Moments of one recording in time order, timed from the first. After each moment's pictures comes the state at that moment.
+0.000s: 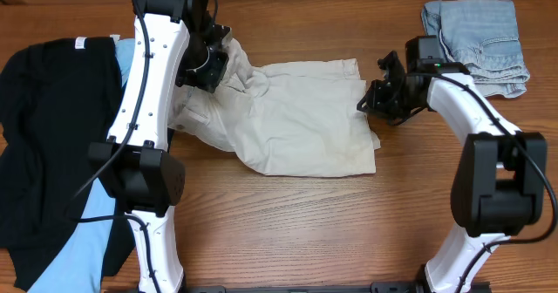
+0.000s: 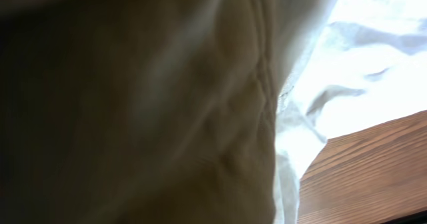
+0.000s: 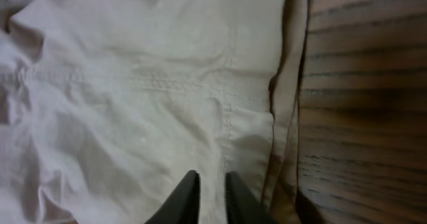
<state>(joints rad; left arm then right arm) -0.16 2.20 2.34 -1.68 0.10 0.14 0.03 1.99 1.39 -0.74 -0.50 0.16</state>
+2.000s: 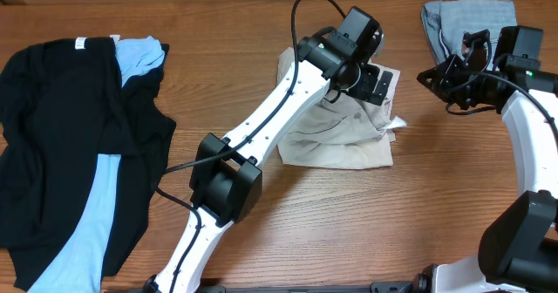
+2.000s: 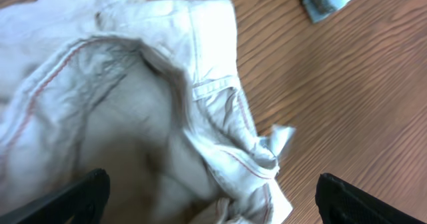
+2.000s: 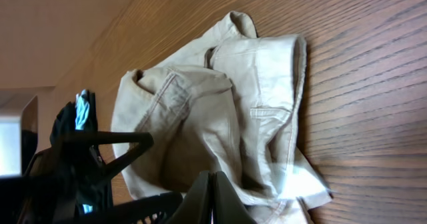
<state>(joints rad) -0.68 2.39 2.33 -0.96 0.25 -0.30 -0.26 1.70 1.39 -0.76 -0.64 0.31</state>
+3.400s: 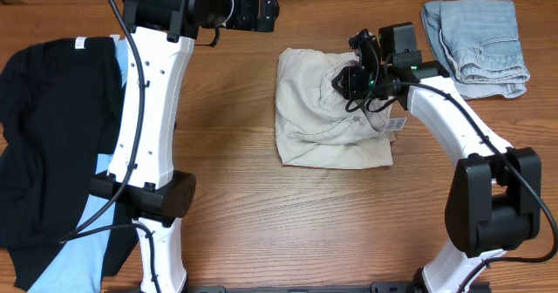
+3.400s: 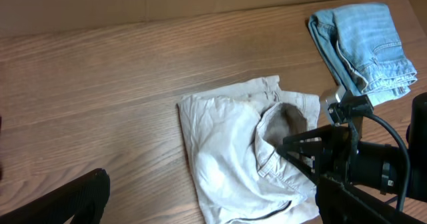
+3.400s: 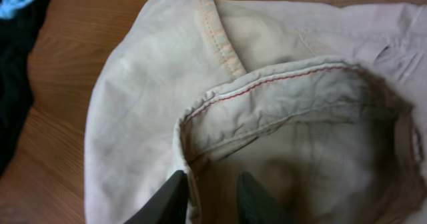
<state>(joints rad) -0.28 2.15 2.71 -1.42 0.23 -0.18 0.17 1.88 1.39 -0.52 -0.44 0.09</state>
